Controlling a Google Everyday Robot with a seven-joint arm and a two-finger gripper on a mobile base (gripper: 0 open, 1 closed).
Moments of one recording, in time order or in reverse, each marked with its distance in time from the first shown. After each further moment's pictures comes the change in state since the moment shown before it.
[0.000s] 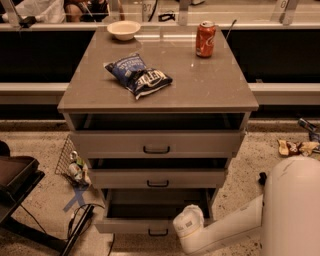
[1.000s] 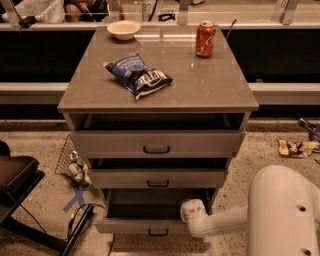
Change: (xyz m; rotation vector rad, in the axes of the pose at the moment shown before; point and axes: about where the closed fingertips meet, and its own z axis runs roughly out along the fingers) arm -0.041 0.006 0.101 -0.092 -0.229 0.104
